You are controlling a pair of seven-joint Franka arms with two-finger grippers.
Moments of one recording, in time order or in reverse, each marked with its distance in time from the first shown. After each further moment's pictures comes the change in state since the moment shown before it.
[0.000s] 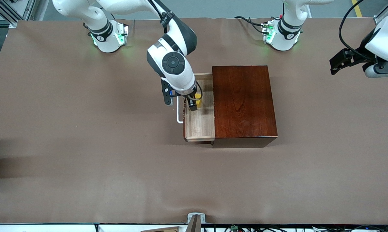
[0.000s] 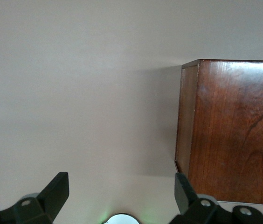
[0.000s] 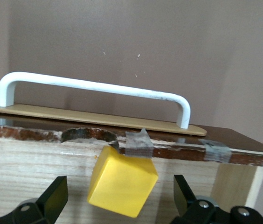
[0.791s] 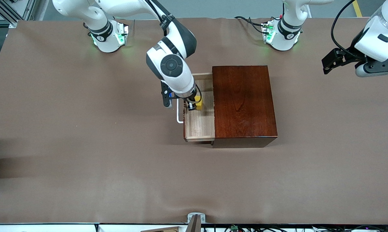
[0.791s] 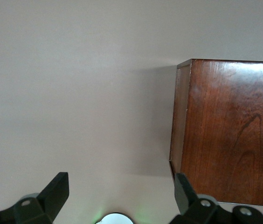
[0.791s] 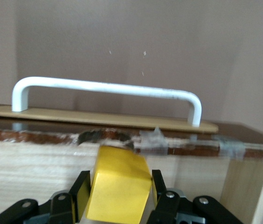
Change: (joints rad) left arm 0.000 0.001 -0.031 -0.001 0.000 0.000 -0.051; right arm -0.016 0.003 -0.017 0.030 0.070 0.003 0.019
